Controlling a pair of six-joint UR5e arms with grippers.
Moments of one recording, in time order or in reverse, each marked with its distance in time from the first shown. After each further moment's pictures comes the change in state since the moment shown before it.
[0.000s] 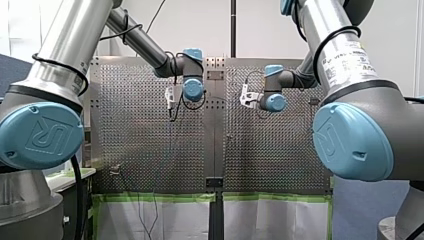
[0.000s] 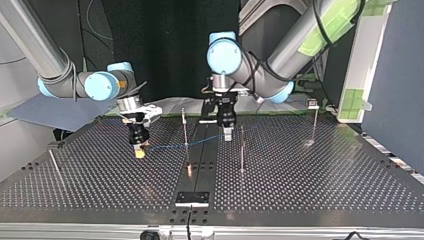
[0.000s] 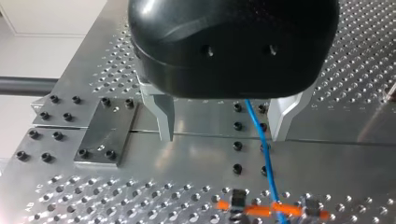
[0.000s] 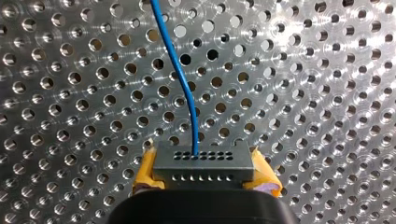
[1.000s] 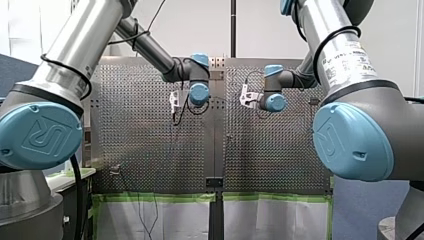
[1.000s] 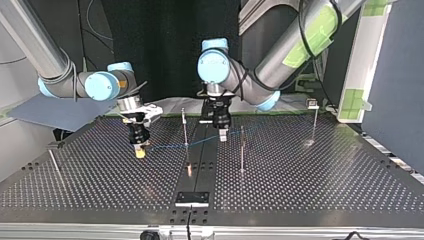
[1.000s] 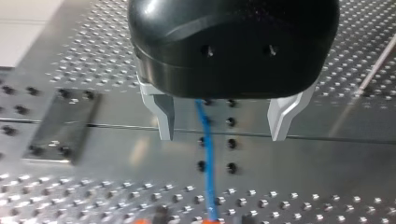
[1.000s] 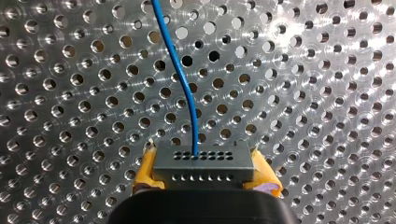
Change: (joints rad) left arm -0.018 -0.097 0.093 -0.069 -0.049 0.000; right arm 0.001 0.000 0.000 0.003 0.000 0.000
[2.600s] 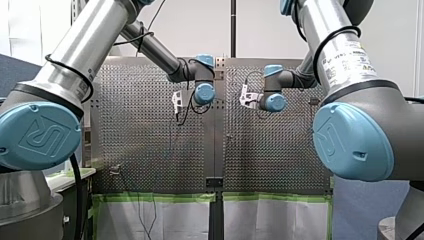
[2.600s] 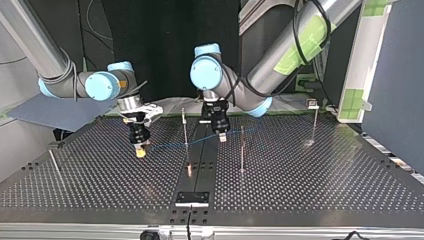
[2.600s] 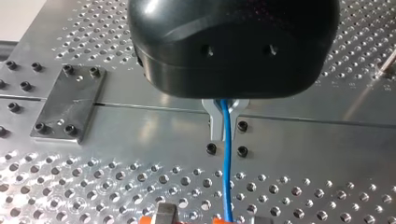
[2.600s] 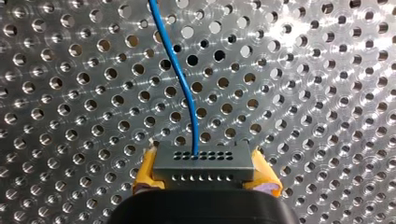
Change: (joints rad) left arm -0.015 -0.041 0.075 -0.012 -0.091 -0.031; right arm 0.001 0.000 0.000 0.011 0.003 -0.003
